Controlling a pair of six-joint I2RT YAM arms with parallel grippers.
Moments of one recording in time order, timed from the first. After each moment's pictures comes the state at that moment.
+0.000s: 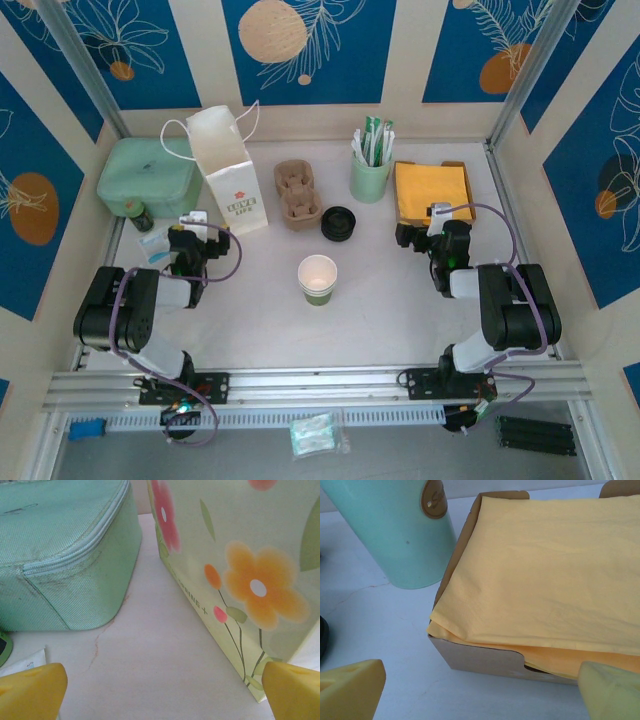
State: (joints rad) left arm -0.08 1.56 0.37 0.86 -0.15 0.06; right arm 0.00 1.53 0.41 0.71 -0.16 0.08
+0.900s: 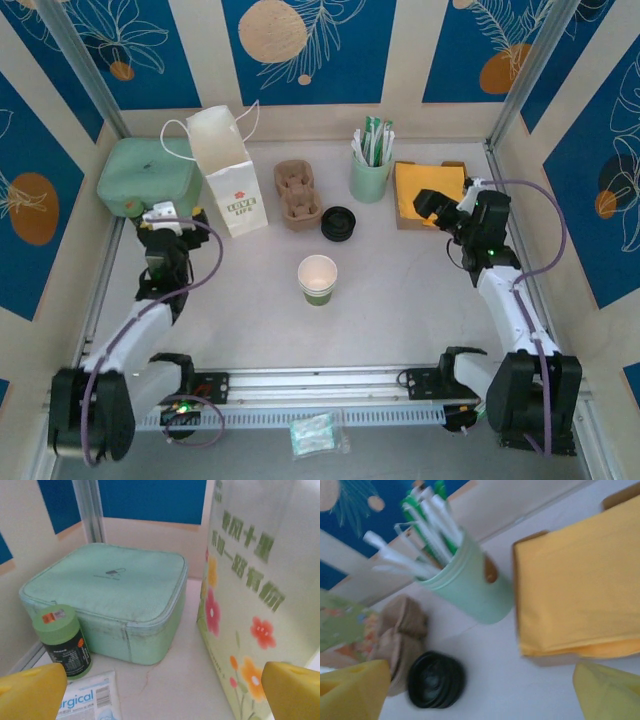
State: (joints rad) left arm -0.09 0.94 0.44 0.31 -0.32 -0.13; right arm -0.07 1.07 0.76 -0.15 -0.39 0.51
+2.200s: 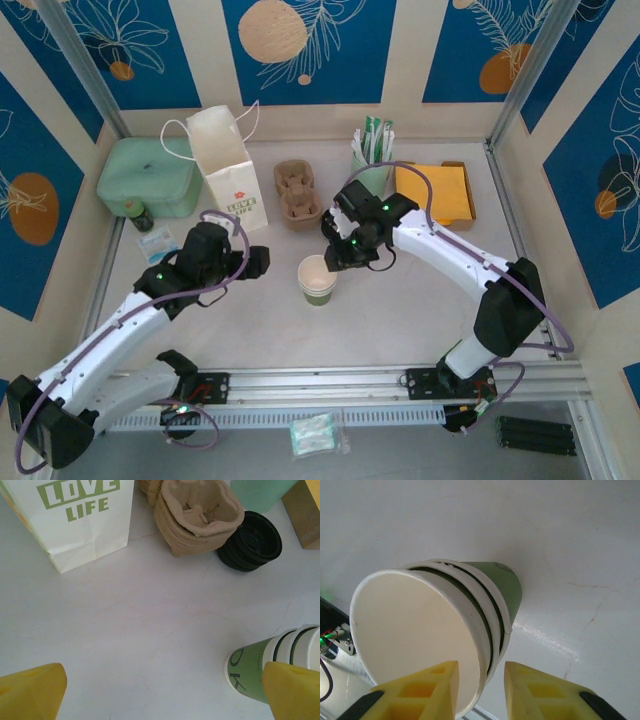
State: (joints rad) left arm -0.59 0.92 0.81 -0.62 -0.11 -0.44; right arm 0.69 1.56 1.34 -1.04 -0.30 0.39
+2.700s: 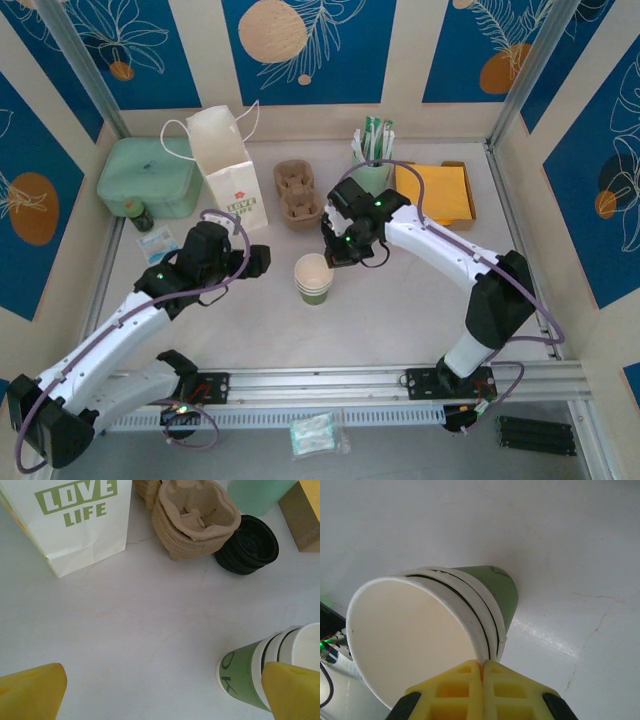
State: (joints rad) left arm -0.59 0.92 0.81 -0.60 -0.11 -0.44; right arm 0.70 1.62 1.39 -1.04 -0.30 0.39
